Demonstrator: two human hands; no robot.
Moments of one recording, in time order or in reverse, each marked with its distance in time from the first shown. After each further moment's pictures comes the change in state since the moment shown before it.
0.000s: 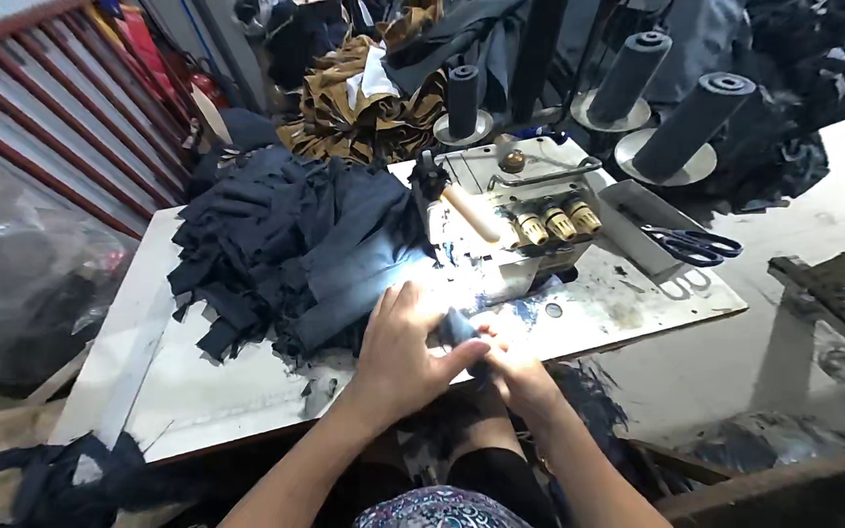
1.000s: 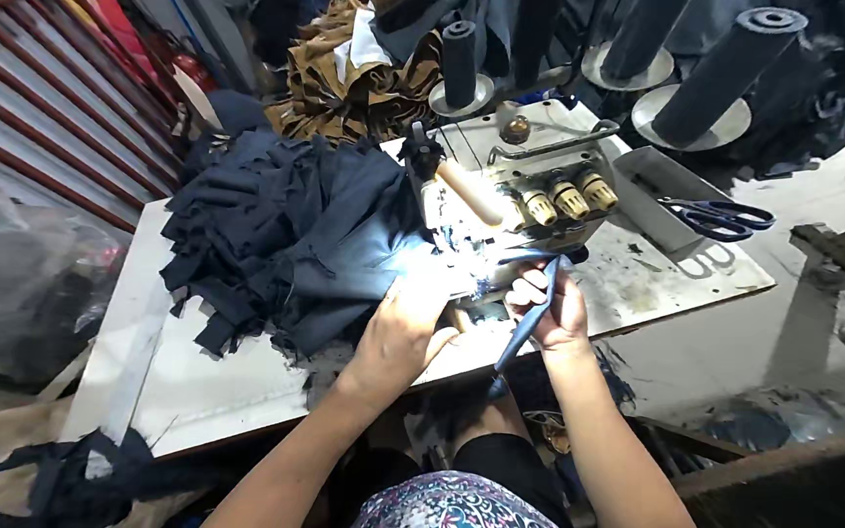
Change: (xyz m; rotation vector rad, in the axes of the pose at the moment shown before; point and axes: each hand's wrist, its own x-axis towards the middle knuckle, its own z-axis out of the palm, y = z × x) left_hand -0.002 -0.030 0.024 0.337 -0.123 0.239; right_hand 0.041 0.017 -0.085 0.911 0.126 -0.003
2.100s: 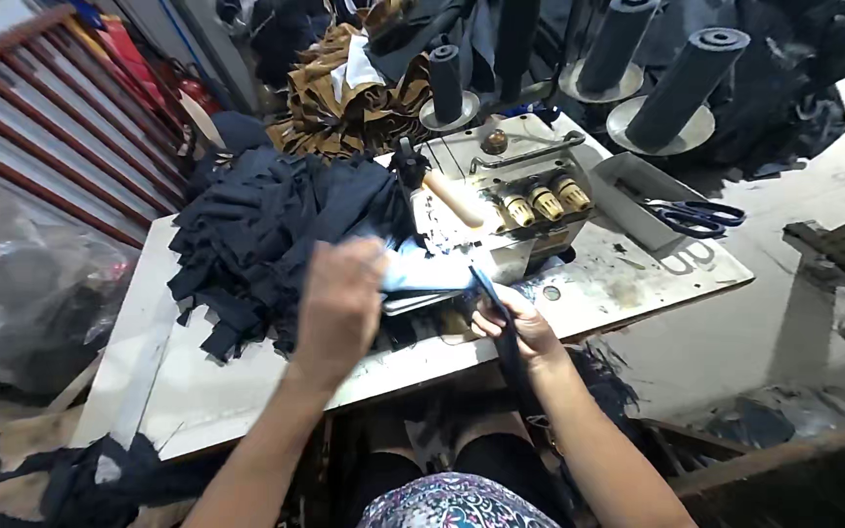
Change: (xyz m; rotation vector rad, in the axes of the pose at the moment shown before) left_hand -0.001 -0.034 -0.055 0.127 0.180 -0.093; right_hand -0.013 0.025 0.020 -0.461 -0.164 0.213
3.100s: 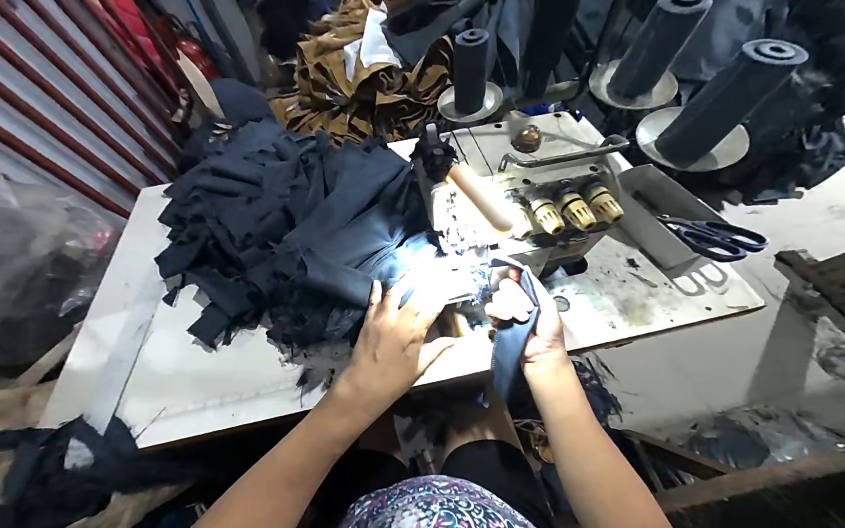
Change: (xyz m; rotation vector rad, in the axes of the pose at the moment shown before) left_hand -0.028 0.038 0.056 -0.088 -0.143 -0.002; right_hand 0.012 0.001 -0.009 0.444 0.152 -0.129
